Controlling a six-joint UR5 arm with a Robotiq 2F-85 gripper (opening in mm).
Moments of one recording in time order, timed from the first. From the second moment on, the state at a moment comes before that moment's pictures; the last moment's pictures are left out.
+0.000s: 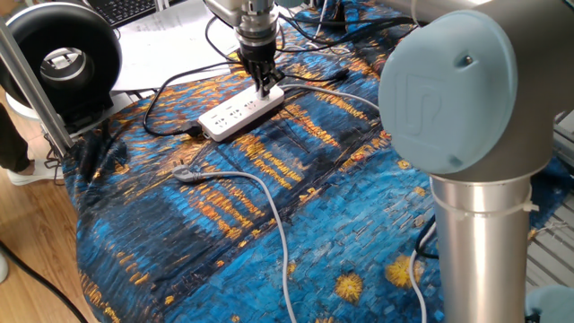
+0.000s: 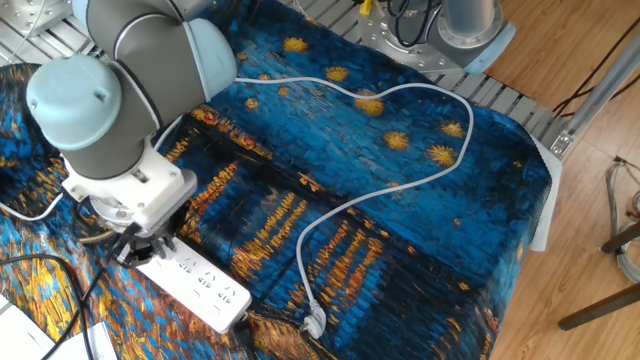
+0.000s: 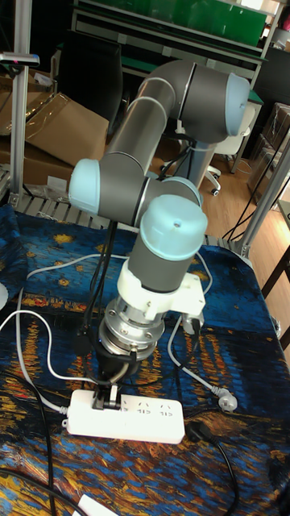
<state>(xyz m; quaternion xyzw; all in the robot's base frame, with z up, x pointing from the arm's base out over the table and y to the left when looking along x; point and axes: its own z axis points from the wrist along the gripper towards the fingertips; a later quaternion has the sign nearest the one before) 0.698 -0.024 0.034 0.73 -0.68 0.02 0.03</state>
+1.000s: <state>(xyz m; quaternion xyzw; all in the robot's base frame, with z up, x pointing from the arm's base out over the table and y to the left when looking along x) 0.694 -0.012 0.055 0.74 -0.67 -0.01 0.05</state>
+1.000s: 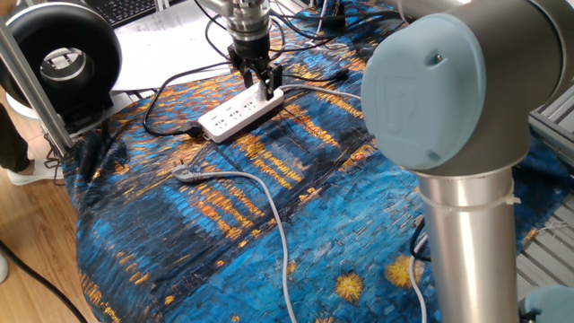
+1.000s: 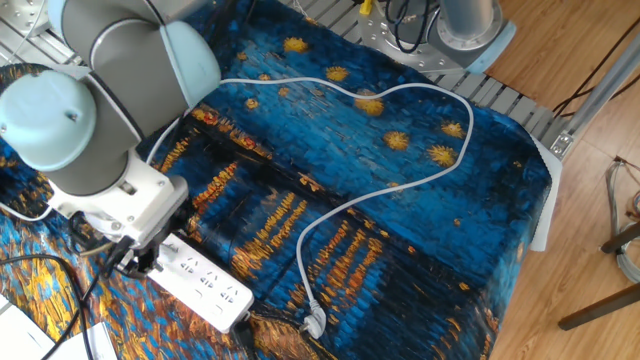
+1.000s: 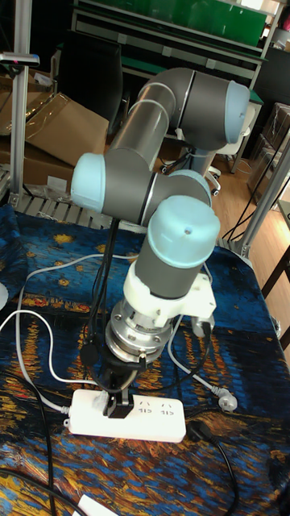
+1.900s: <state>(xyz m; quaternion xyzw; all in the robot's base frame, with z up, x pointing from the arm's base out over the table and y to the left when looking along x) 0.703 0.029 0.114 0.52 -0.85 0.02 -0.04</state>
